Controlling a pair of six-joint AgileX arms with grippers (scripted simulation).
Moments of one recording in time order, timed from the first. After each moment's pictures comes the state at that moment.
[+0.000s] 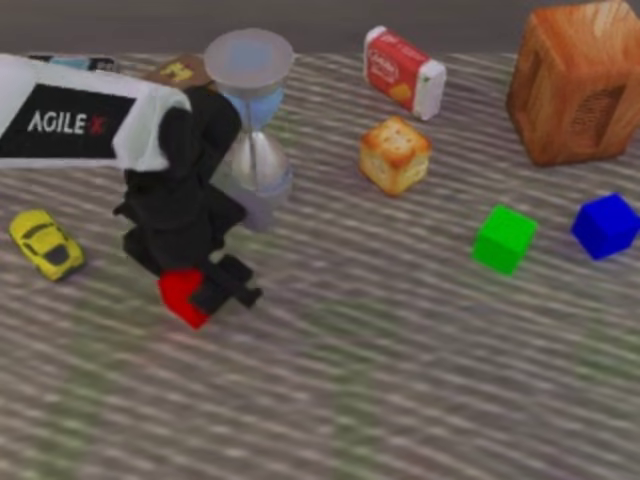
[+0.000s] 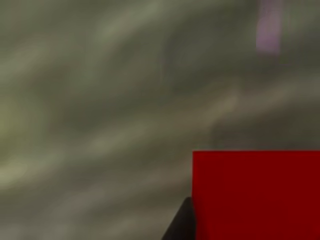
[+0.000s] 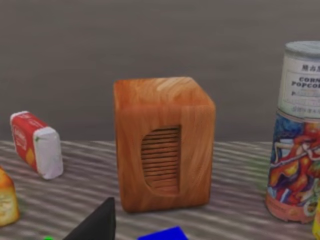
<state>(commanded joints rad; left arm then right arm) -0.39 2.12 1.36 -0.78 0.01 0.32 0.00 0.00 0.00 0.00 0.00 0.00</state>
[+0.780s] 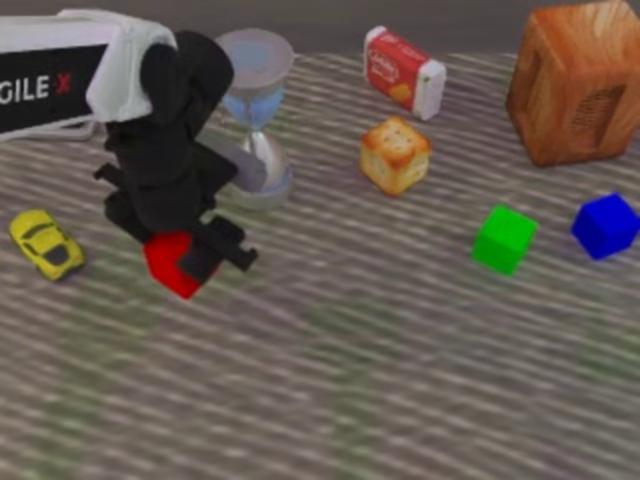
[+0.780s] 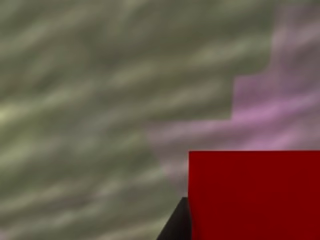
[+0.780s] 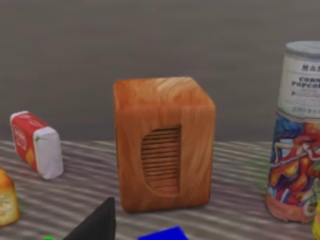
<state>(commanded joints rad) -0.40 2.02 1.45 -0.98 0.01 0.28 0.00 0.00 0.00 0.00 0.00 0.00</state>
